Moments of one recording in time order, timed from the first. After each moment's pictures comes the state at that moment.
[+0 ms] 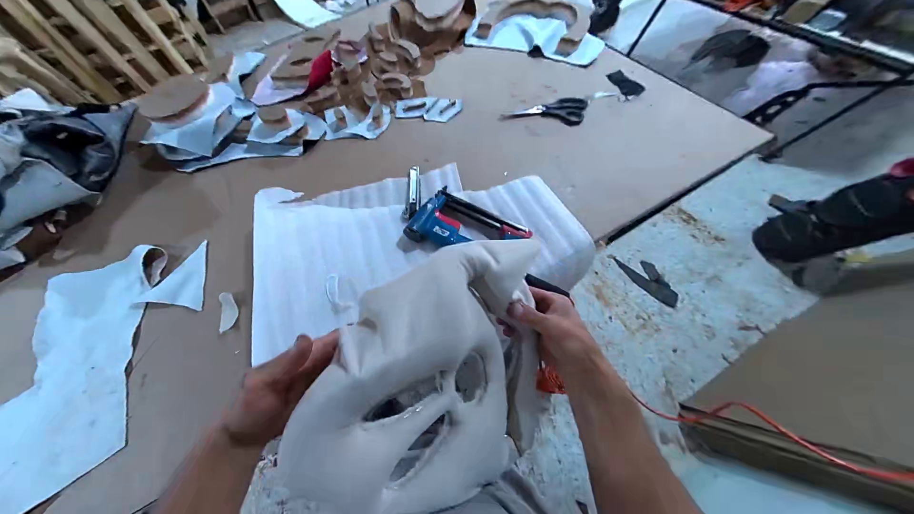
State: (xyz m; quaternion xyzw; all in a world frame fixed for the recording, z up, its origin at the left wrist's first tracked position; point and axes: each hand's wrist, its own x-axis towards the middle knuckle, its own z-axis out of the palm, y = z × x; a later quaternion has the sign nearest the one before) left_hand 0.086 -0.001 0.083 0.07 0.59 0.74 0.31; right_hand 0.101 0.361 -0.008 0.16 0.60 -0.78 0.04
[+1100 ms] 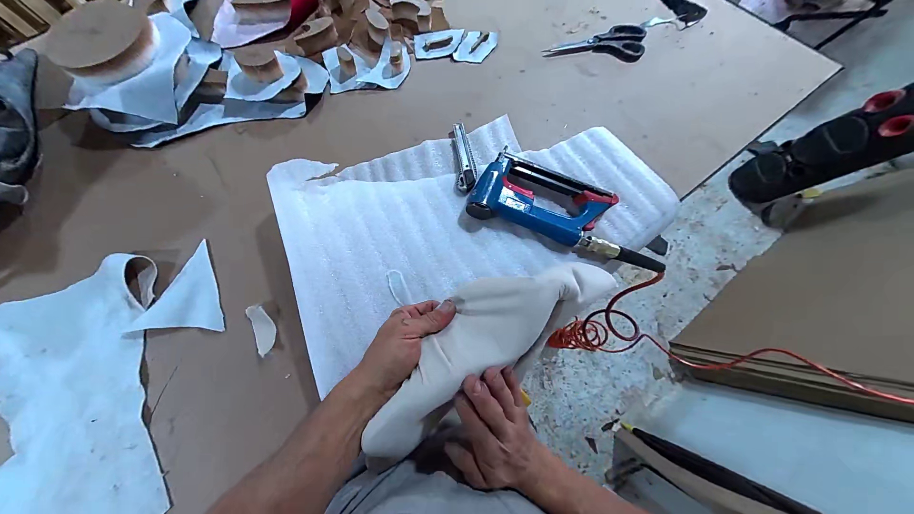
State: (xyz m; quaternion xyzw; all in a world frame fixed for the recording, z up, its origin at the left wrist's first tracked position) left_hand -0.005 -0.010 0.022 -0.06 0.52 0.74 0.43; right_hand 0.145 0.121 -0.071 -0.17 0.89 -0.27 -0.32
